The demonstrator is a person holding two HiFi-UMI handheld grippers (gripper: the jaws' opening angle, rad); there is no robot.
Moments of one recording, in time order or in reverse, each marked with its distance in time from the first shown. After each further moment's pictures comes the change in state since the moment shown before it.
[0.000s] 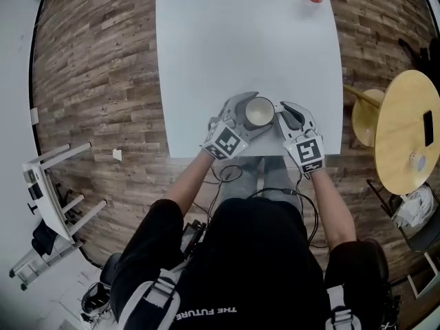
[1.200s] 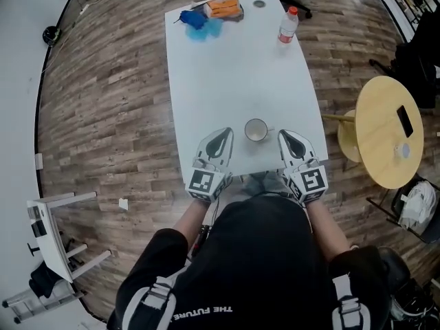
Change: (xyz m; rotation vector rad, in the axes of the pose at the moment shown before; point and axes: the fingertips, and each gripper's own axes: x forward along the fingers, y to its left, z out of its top) left arm -0.175 0.015 0.122 -0.231 -0.306 0.421; right arm -0.118 0.039 0.123 0.139 -0.278 -0.231
